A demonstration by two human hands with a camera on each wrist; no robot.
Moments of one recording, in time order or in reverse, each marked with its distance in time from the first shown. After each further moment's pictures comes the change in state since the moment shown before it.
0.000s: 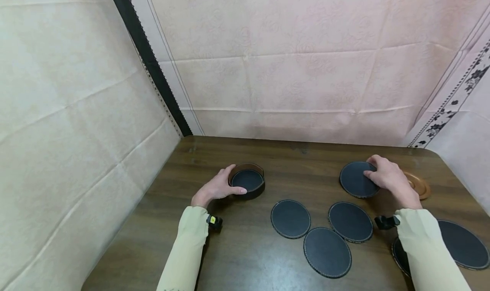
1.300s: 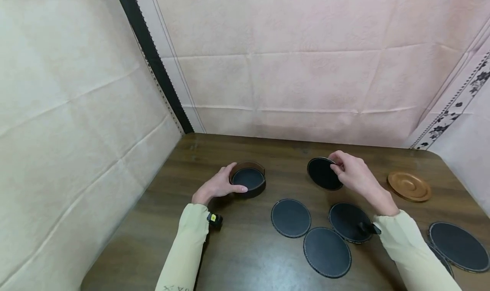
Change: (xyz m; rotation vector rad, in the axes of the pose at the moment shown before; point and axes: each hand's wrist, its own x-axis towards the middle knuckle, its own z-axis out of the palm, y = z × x) left_hand -0.001 -0.001 -0.002 0.004 0.000 -0.005; right_hand -0.023 -0.105 0.018 0.085 0.189 -0.350
